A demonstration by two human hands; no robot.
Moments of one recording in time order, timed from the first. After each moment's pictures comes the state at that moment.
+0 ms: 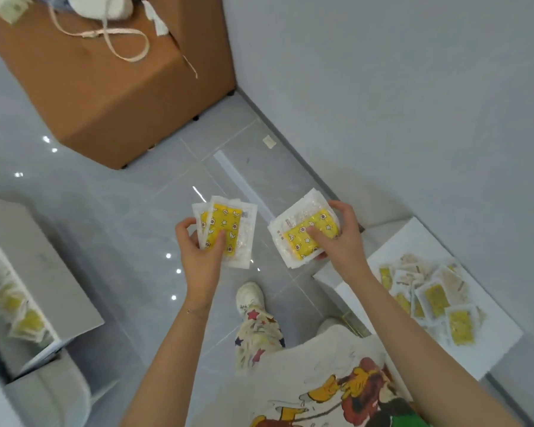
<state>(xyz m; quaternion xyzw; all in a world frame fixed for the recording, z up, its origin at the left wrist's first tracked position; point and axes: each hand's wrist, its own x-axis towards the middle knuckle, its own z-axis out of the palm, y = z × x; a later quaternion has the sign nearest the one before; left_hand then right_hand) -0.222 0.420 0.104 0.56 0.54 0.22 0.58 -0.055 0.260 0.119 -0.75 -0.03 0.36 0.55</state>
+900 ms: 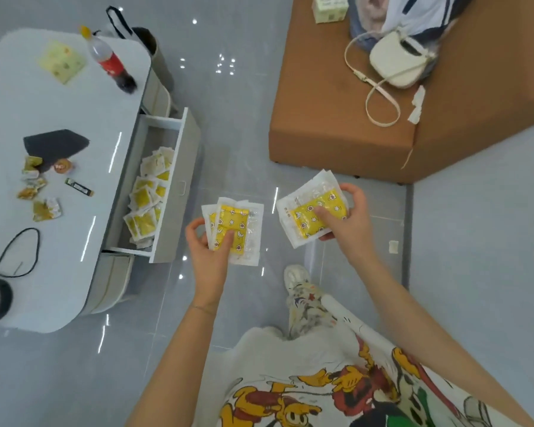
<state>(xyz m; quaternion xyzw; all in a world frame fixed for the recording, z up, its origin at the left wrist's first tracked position) -0.419 0.670 0.165 0.27 0.69 0.47 0.47 -0.189 0.713 0.197 -0.68 -0.35 0.51 0.38</state>
